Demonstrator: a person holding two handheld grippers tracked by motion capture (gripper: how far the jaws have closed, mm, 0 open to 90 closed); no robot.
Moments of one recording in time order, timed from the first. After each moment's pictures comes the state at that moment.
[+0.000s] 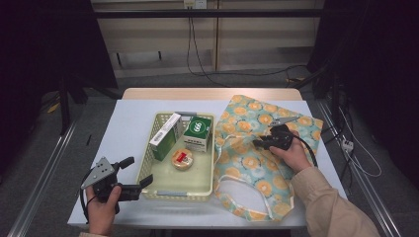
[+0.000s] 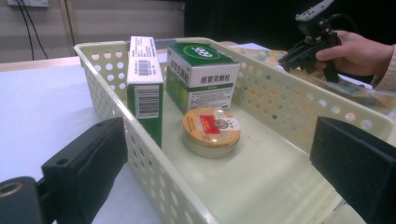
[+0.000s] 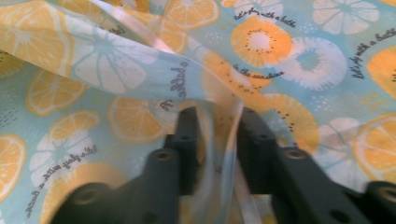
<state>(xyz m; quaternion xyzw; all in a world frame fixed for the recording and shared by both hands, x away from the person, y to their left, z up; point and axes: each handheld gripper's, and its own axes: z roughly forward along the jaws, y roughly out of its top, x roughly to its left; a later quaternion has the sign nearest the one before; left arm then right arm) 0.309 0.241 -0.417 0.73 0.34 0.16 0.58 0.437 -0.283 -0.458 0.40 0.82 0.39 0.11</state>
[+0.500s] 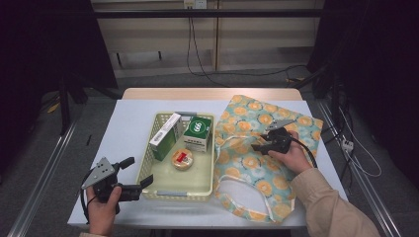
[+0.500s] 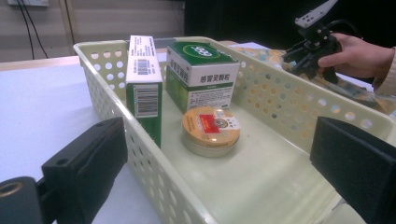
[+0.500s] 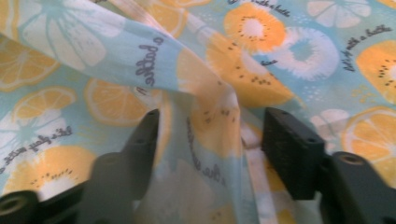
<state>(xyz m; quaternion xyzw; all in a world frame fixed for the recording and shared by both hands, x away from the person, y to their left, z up) 0.308 0.240 -0.416 0.73 0.34 0.16 0.58 0.435 -0.283 -0.462 0.39 0.83 0.36 0.15</state>
